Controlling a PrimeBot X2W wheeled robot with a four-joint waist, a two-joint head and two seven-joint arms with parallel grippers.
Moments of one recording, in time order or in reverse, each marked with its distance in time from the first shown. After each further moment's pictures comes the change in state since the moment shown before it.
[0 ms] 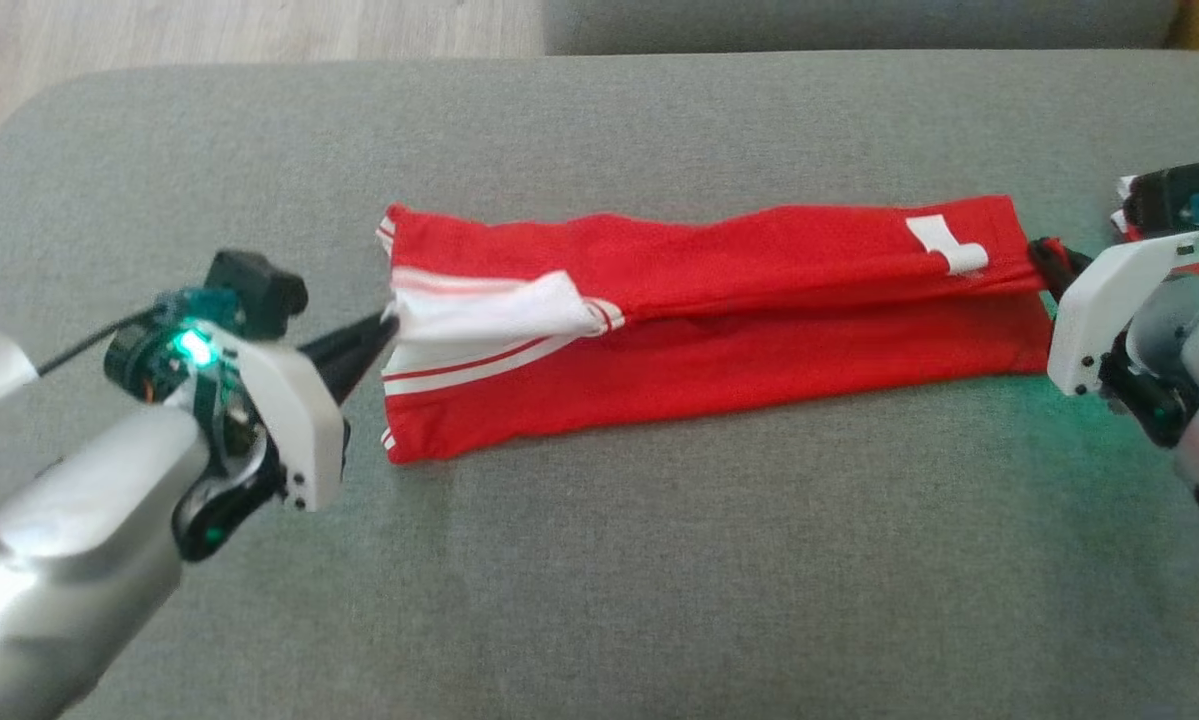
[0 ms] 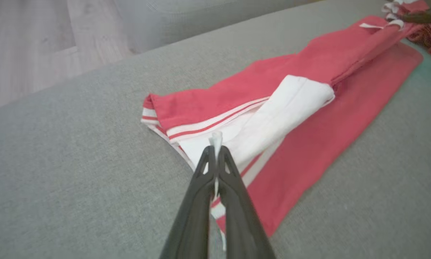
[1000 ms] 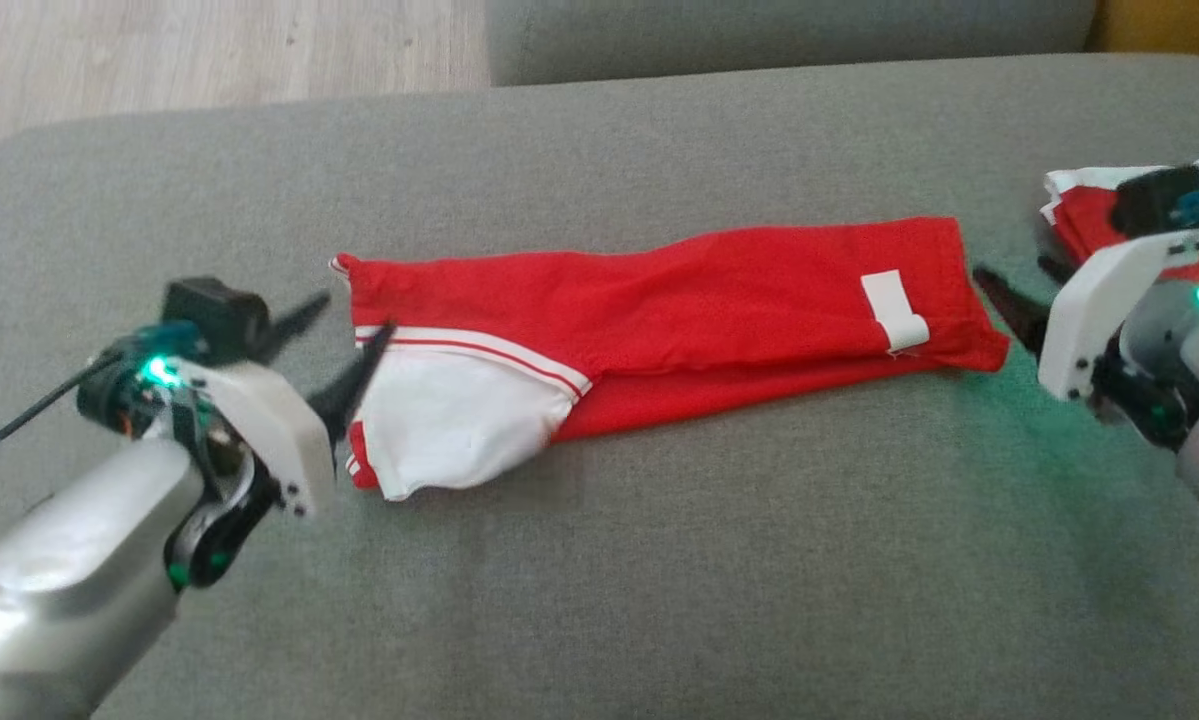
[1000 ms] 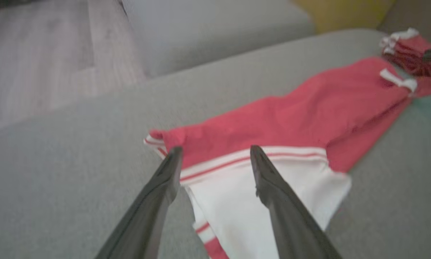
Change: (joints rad) left arm 0.080 0.040 0.041 -0.094 -0.027 0.151 -0.105; right arm -0.011 -0.063 0.163 -0.113 0.239 0.000 0.079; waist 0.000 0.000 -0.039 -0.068
